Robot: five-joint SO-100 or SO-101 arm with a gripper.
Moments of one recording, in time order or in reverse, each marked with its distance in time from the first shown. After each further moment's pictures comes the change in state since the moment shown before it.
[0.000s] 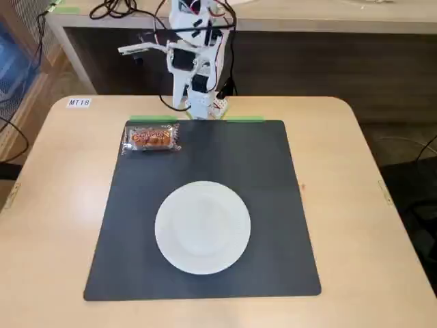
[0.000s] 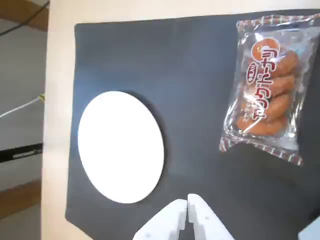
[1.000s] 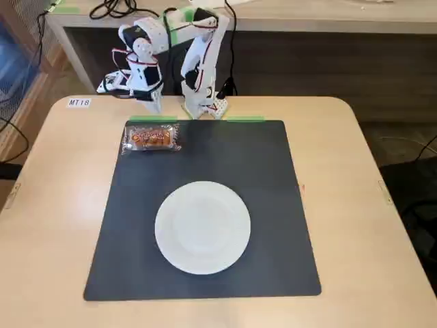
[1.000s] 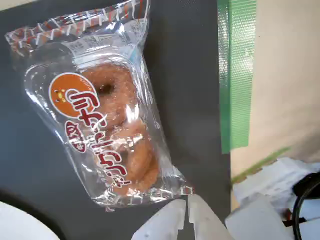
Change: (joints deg) arm 26.5 -36.3 3.8 -0.9 -11.7
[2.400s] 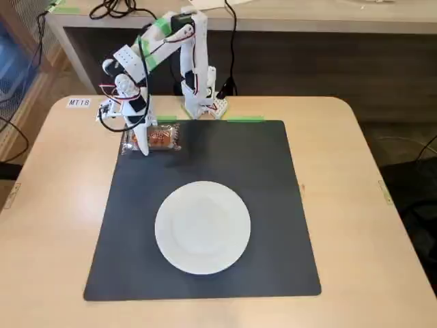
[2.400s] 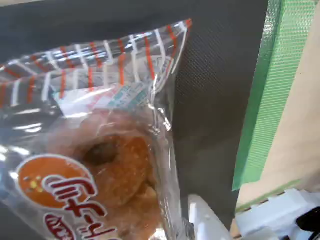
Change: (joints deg) arm 2.5 -19.2 -5.1 -7.5 -6.7
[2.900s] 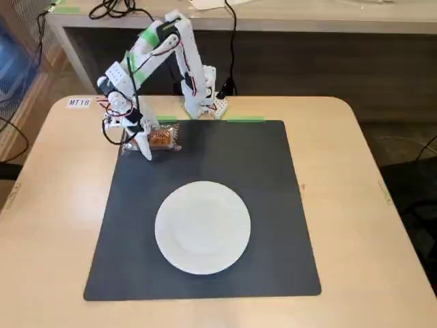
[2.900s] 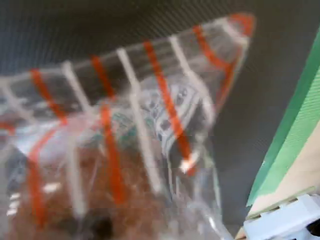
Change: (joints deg) arm -0.4 -14.2 -5.3 -0.1 0.7
